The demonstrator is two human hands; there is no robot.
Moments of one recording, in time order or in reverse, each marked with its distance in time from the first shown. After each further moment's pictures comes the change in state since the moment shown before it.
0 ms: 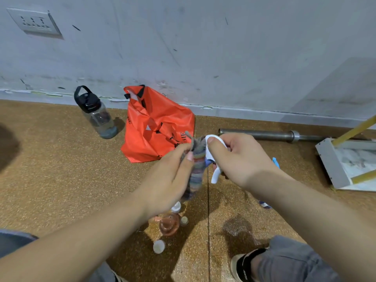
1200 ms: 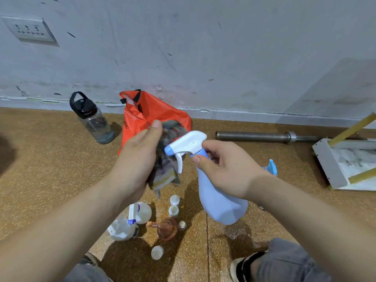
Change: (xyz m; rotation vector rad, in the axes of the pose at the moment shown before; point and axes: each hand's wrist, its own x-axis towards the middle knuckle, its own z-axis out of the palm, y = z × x) left_hand 0.021 0.033 -0.037 -0.753 0.261 -0.428; right_hand 0.017 0.025 0.003 -0.204 -0.046 -0.272
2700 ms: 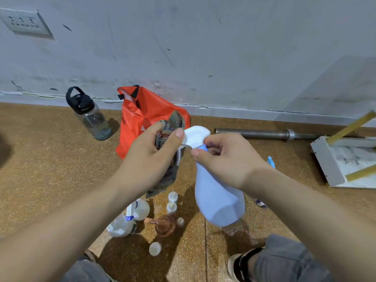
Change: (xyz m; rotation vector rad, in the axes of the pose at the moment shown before) left_hand -0.001 -0.013 0.004 0.486 -0.052 0.406; right_hand 0.000 -0.012 -0.007 0.079 0.039 0.127
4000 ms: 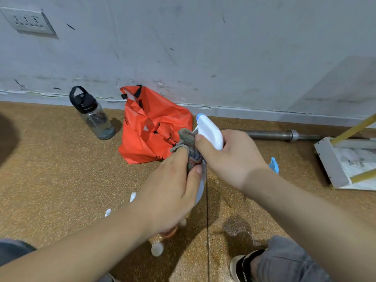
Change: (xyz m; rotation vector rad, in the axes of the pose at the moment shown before) left_hand -0.036 -0.005 0.023 0.380 -0.127 0.289; right_hand 0.004 -0.009 0.010 -0.022 0.215 0.109
